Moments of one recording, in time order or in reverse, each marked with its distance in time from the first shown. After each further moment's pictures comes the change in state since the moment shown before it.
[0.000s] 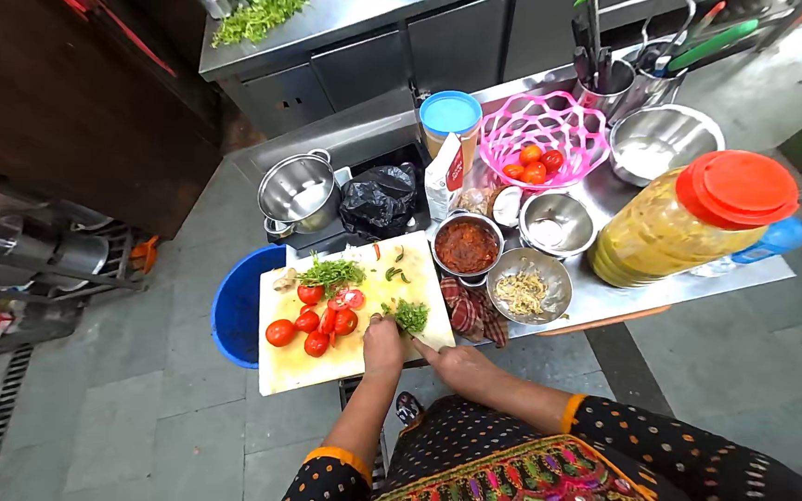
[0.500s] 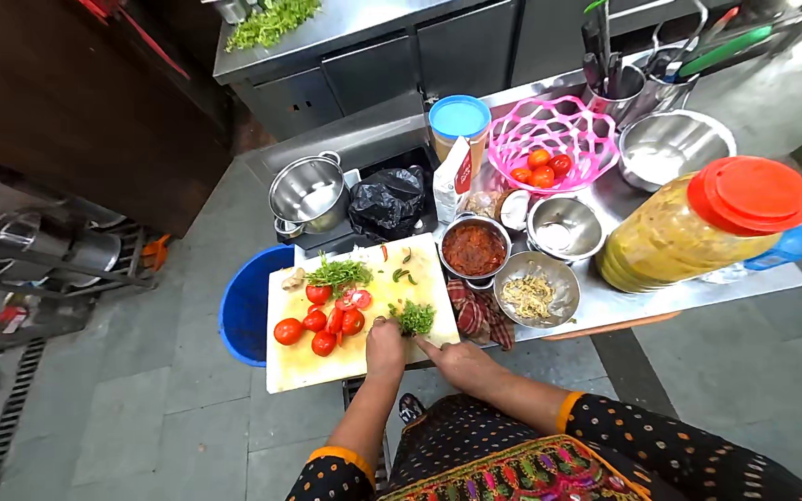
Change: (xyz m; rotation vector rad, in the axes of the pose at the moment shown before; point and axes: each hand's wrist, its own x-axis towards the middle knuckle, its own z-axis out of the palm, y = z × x) left_hand 0.002 -0.010 -0.001 -0.008 0.002 0.002; right_hand 0.014 -0.002 -0.003 -0.020 -0.011 0.010
